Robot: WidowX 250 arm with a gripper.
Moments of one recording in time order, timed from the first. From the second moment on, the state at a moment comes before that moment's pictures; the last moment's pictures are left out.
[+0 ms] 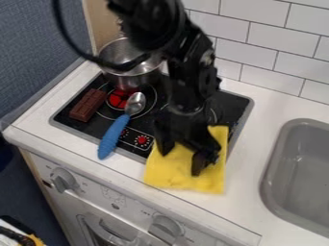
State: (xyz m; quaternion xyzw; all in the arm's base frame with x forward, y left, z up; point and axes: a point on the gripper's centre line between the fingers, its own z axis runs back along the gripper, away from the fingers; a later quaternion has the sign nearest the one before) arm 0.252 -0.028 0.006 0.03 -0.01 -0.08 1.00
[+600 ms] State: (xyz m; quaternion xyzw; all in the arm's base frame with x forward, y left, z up) arm 0.259 -0.031 0.017 0.02 -0.02 -0.10 0.99
